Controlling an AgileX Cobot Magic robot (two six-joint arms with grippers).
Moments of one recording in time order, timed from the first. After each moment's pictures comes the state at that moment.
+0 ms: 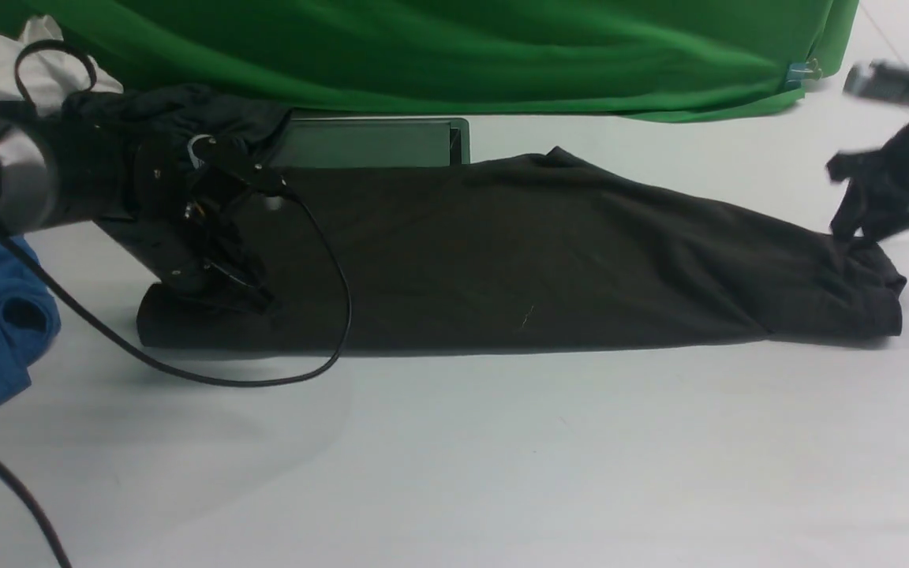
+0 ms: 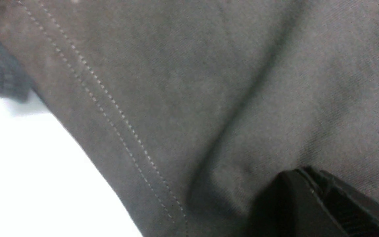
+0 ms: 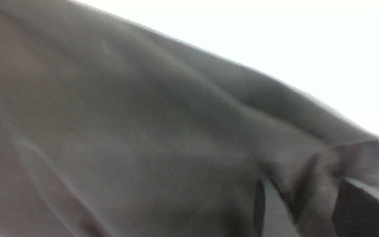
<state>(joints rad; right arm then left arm) -0.16 2.13 -1.78 0.26 1.11 -0.22 -0.08 1.93 -1.22 0.02 0.58 0.47</state>
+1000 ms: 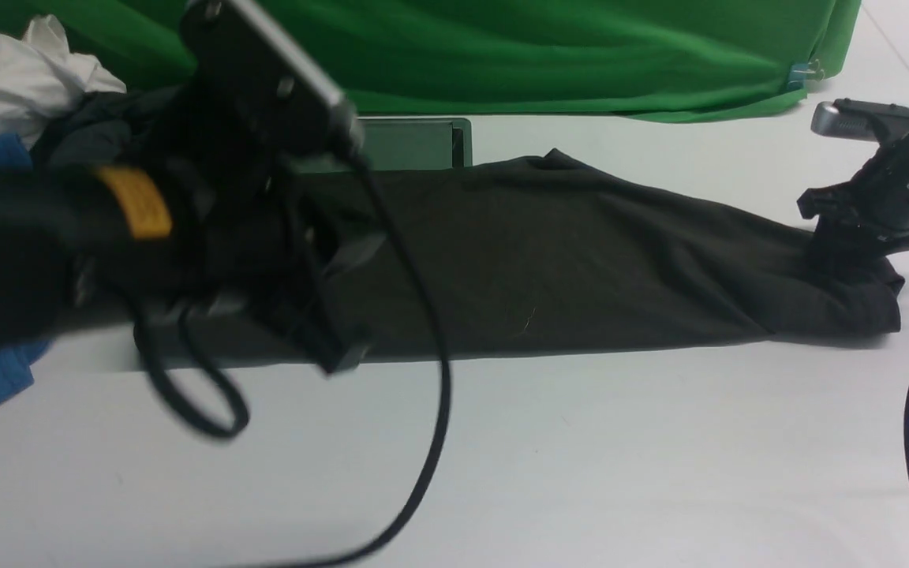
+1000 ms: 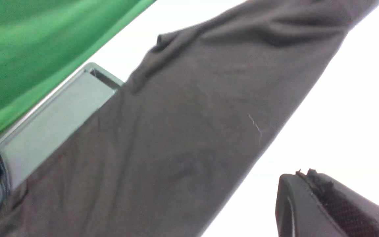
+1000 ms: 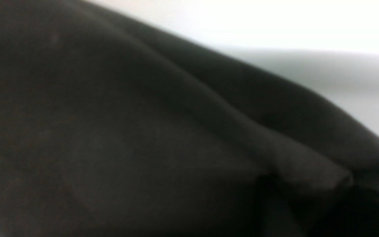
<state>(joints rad) -0.13 2.25 -1.77 0.22 1.07 -0.26 -0.53 1.10 -0.86 -0.13 0.44 0.49</state>
